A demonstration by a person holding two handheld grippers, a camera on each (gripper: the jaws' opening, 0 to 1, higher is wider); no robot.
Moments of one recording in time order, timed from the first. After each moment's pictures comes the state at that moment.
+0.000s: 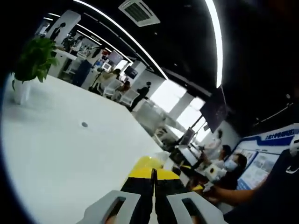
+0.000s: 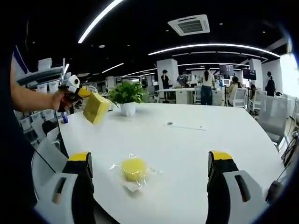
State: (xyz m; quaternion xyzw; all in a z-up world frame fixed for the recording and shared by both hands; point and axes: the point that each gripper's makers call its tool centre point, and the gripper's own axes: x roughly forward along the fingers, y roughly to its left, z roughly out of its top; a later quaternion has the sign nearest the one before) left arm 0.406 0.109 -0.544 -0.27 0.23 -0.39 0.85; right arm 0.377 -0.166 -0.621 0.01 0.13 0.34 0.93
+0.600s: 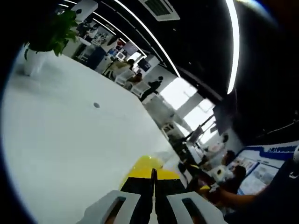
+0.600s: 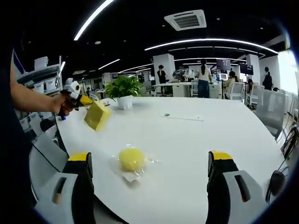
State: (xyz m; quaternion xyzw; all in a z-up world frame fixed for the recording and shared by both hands) left arm 0.421 0.126 -0.615 -0.32 0.28 -0.35 0.83; right arm 0.369 -0.176 -0.654 0.01 0.16 0.33 0.93
